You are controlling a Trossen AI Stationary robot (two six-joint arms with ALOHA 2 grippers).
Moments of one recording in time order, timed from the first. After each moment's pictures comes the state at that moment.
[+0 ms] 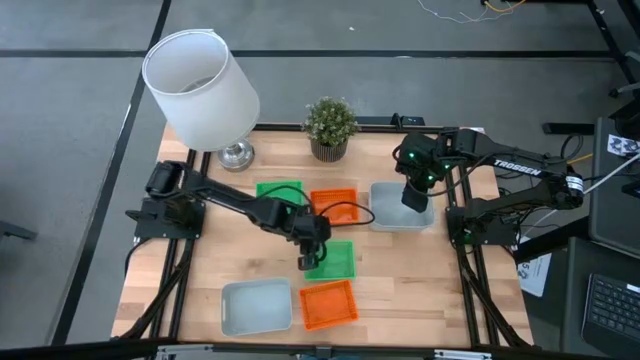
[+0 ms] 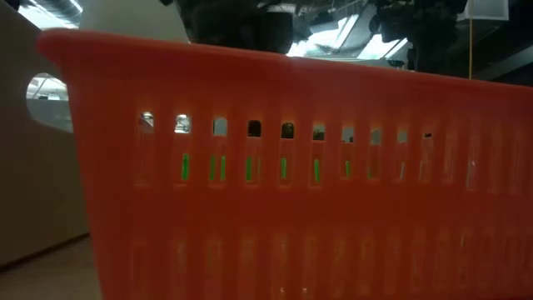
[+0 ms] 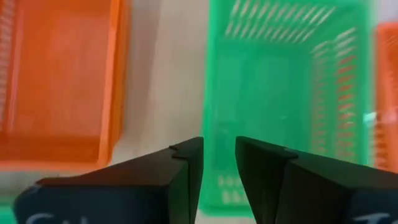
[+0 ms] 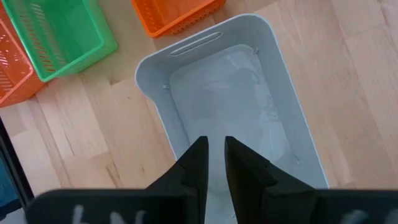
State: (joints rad) left arm -0.19 1.82 1.31 -0.48 -0.09 -0.33; right arm -0.29 1.20 1.19 -1.25 -0.17 0.15
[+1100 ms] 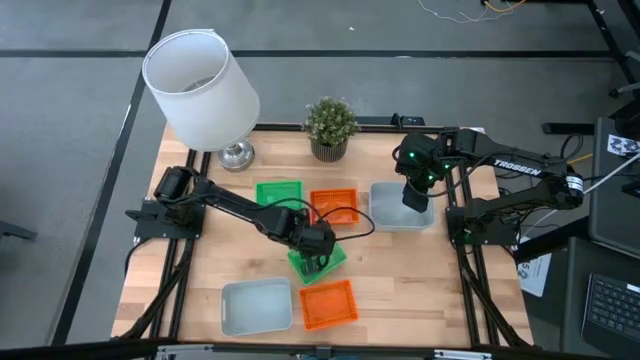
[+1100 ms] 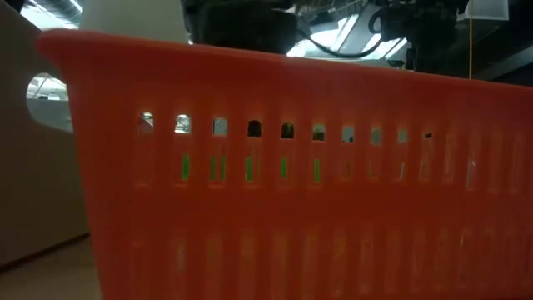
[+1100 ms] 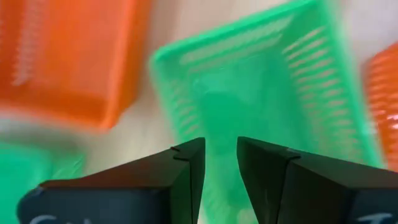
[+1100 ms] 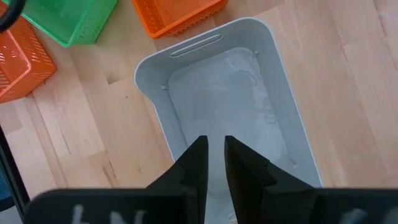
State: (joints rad) left arm -0.24 1.90 1.45 -0.70 -0.20 -0.49; right arm -0.29 1.20 1.19 -1.25 -0.17 0.12
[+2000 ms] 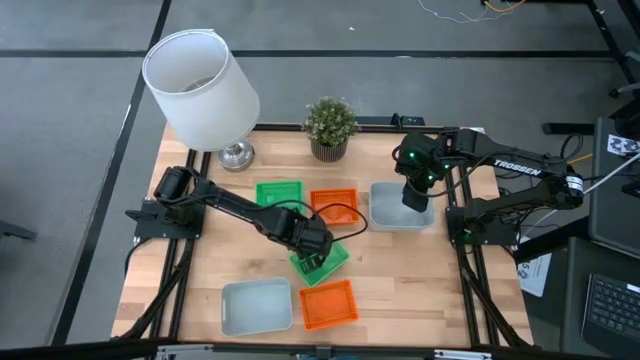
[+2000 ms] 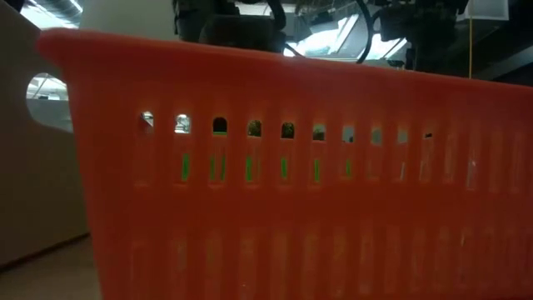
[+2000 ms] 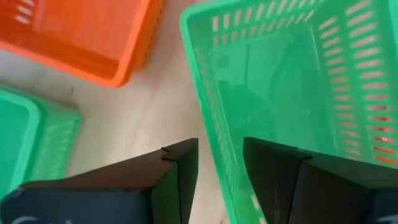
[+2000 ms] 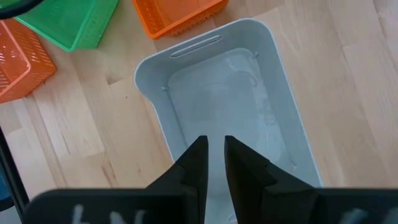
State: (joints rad) left arm -0.25 1.90 1.43 -0.75 -0.20 -0.68; right arm -0.29 1.20 1.19 -1.24 -0.17 0.12
